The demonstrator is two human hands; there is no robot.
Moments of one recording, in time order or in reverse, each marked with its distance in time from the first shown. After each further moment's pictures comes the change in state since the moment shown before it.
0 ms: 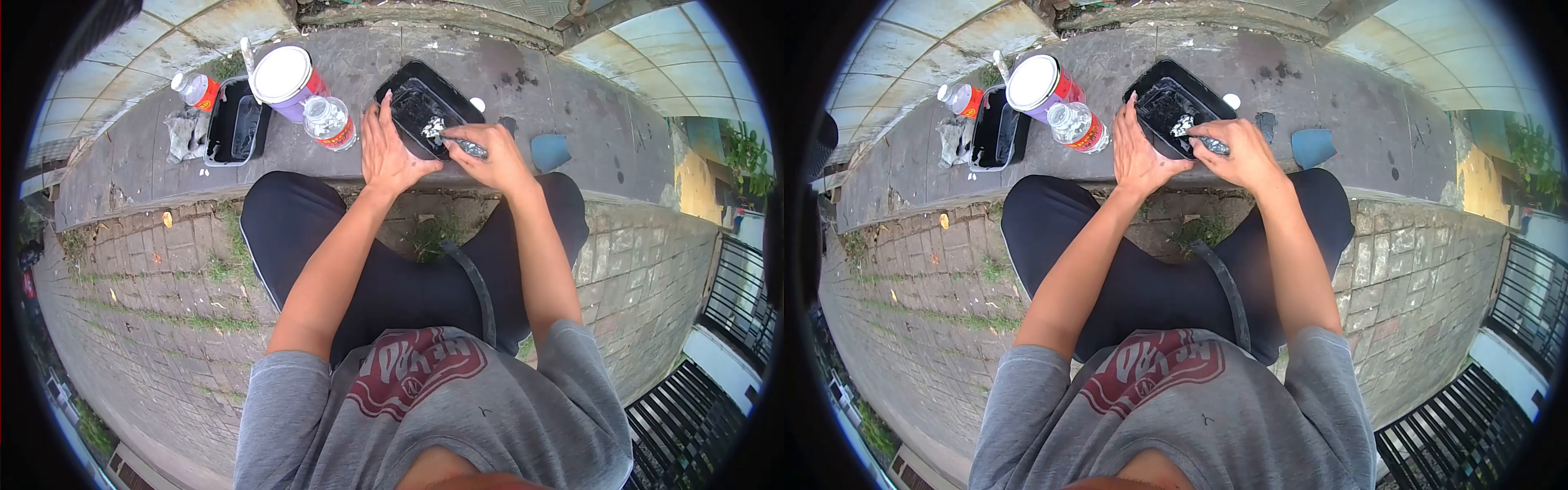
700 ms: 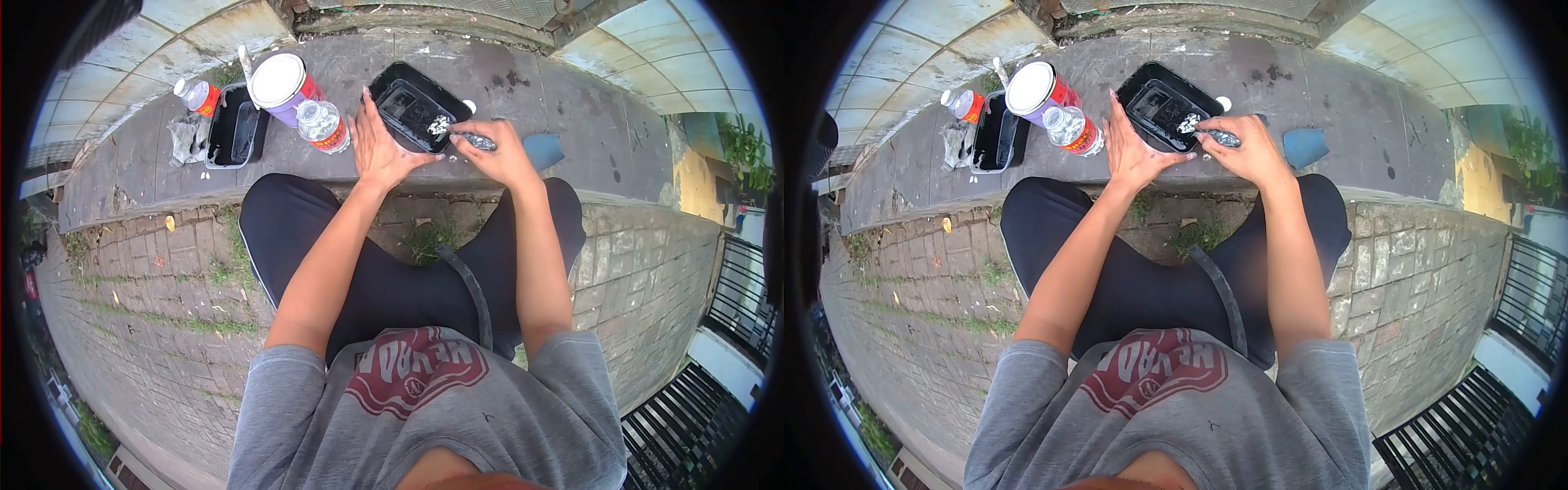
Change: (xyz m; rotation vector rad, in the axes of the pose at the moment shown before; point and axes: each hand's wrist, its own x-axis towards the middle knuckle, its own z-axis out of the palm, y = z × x) left_hand 0.010 0.015 -0.006 0.017 0.038 -0.068; right_hand -0.008 0.015 -0.016 0.076 0.049 0.048
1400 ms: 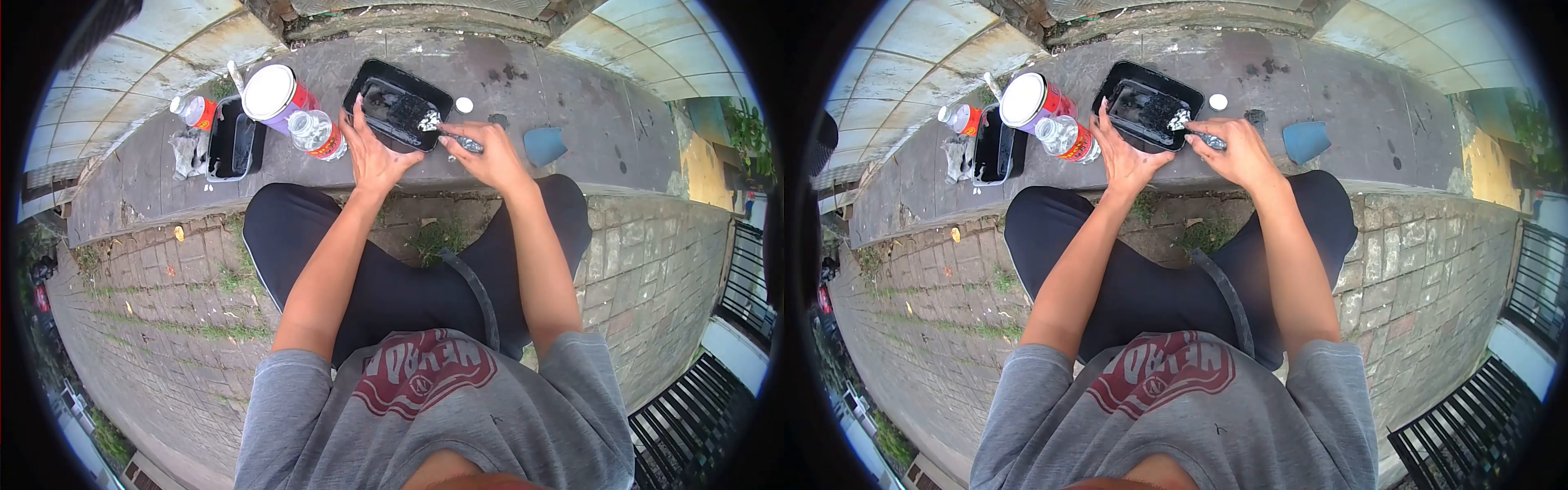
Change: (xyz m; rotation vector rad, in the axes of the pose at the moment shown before) left_hand -0.002 -0.032 0.017 -0.064 0.140 0.169; right_hand -0.006 -0.004 0.011 -0.009 0.011 0.075
